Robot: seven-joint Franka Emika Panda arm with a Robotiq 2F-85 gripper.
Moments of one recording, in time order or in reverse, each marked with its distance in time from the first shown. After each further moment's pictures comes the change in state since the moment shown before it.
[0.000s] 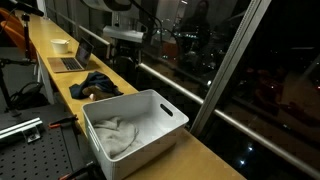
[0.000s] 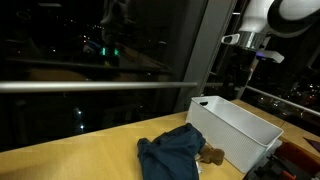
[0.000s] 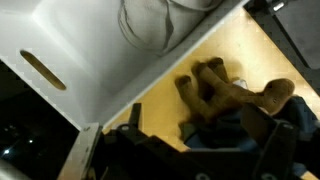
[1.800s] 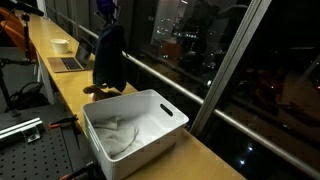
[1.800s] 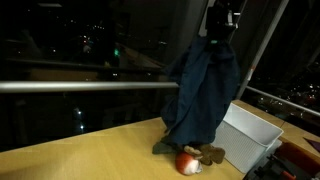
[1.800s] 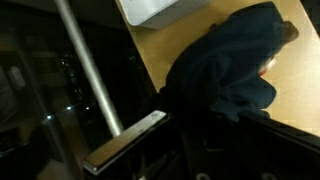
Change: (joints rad) arm 0.270 0.093 0.195 0.408 -0.451 -0.301 0.274
